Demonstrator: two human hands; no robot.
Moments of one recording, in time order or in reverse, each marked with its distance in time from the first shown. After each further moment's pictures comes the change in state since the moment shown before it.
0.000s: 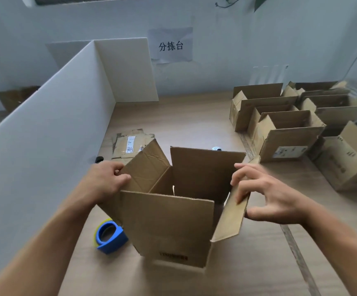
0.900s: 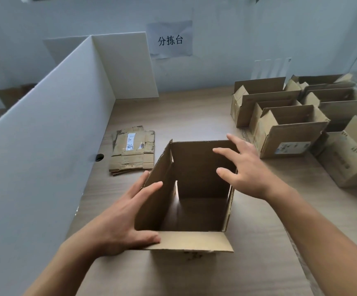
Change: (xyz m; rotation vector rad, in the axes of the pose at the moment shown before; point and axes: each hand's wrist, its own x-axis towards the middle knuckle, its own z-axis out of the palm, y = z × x) left_hand -0.065 0.000 0.032 0.012 -0.322 0.503; right_hand 0.055 -0.016 0.010 -0.106 0.212 0.316
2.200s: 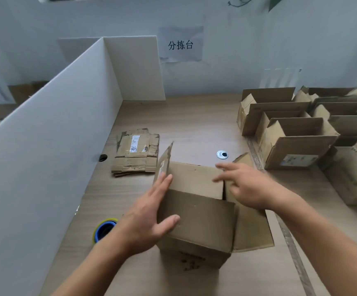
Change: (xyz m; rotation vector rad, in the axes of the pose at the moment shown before) left_hand 0.036 0.015 0.037 -0.082 0.308 -0.010; right_hand 0.014 -0.003 -0.007 -0.282 -0.246 -0.082
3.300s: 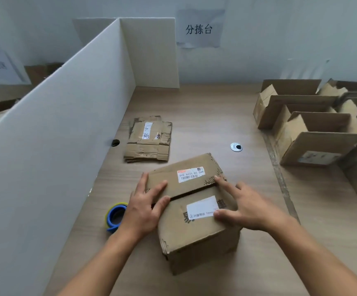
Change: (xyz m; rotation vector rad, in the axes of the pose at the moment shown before) left_hand -0.016 -0.075 0.040 -0.077 0.196 -0.367; right_hand 0.003 -0.001 0.080 0.087 -0.164 0.122
